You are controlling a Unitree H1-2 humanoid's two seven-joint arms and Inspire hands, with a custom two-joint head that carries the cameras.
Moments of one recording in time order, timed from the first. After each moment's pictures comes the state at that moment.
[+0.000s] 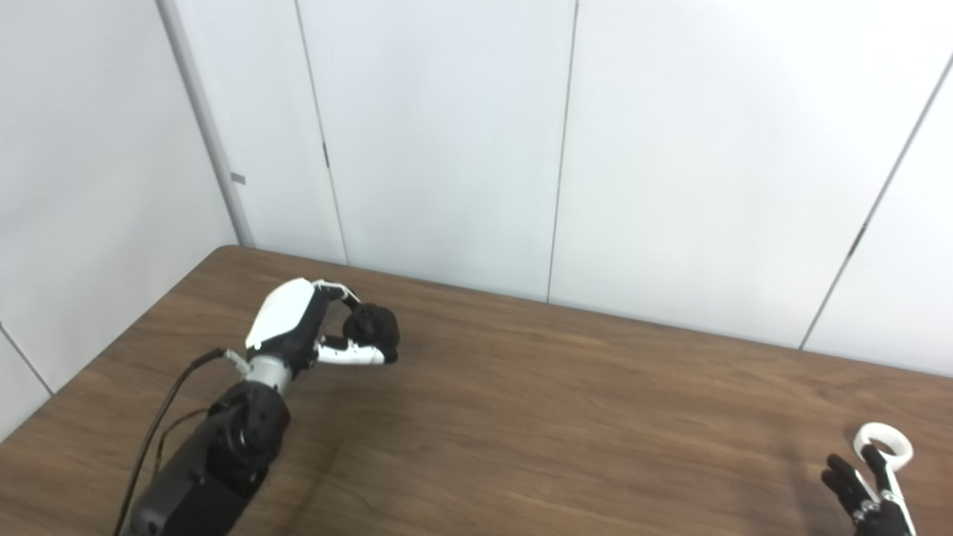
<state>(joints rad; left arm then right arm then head) -0.28 0.43 -0.11 -0.04 0.59 0.40 0.03 0.07 -0.20 -0.14 -0.03 0.11 -0.21 0.15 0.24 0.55</state>
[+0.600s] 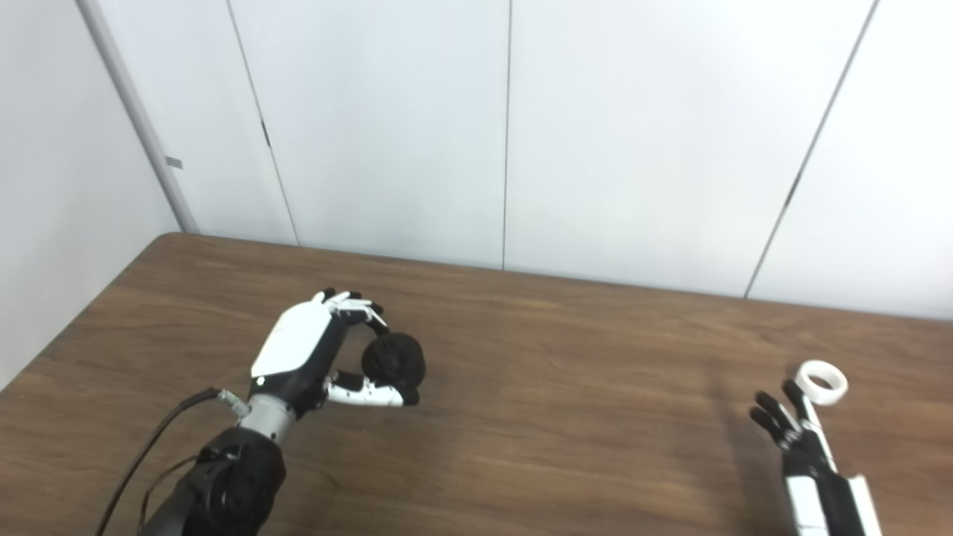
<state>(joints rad) -0.13 0.36 -0.23 -0.27 0.73 0.34 -0.03 0.07 -0.14 -0.09 -0.07 0.03 -0.19 0.11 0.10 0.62</state>
